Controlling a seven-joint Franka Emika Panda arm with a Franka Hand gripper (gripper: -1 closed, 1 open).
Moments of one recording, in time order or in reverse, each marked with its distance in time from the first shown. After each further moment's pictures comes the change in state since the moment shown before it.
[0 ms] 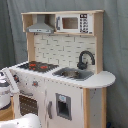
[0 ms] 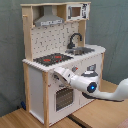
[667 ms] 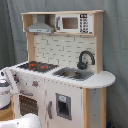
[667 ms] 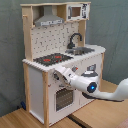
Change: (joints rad) arm 0.000 0.000 0.000 0.000 0.000 0.001 0.101
